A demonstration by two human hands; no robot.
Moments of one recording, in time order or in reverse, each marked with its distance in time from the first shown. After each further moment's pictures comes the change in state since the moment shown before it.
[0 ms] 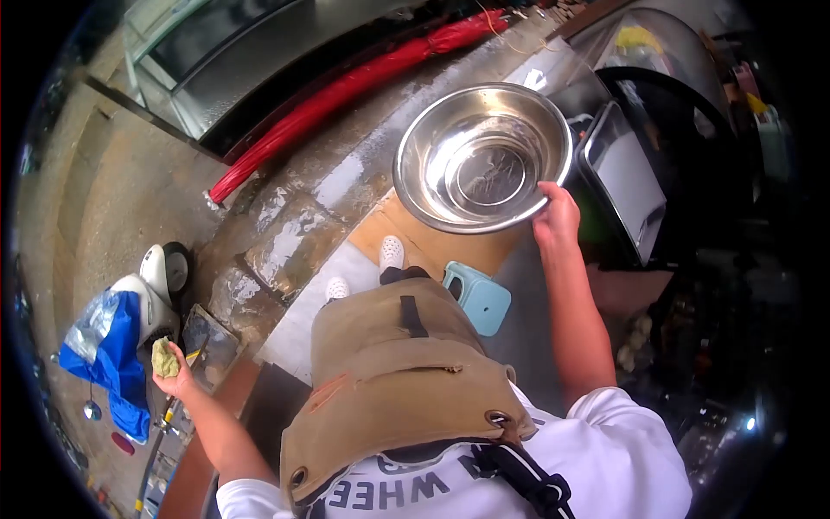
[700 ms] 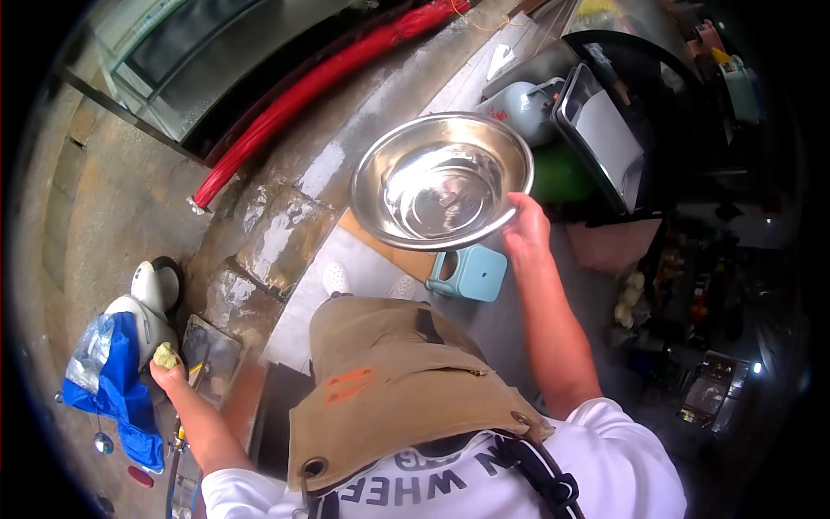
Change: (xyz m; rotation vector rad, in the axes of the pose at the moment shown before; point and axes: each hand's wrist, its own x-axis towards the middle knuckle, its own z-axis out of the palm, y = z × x) left_hand 0.181 0.081 -0.078 0.557 0.031 -0.238; right_hand -0.138 0.058 -0.009 0.146 0.171 0.164
